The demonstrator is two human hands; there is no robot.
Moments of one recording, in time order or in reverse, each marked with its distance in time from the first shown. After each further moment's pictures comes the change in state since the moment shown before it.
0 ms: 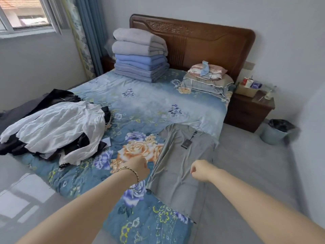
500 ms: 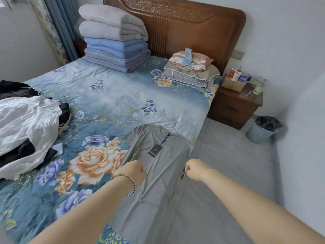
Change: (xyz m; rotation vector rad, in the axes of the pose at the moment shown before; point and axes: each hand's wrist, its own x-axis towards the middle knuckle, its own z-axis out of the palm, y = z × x) left_hand 0.174 0.215 0.028 -0.075 -0.017 -0.038; right_hand 0.147 0.215 -0.101 0.003 -0.045 0.074
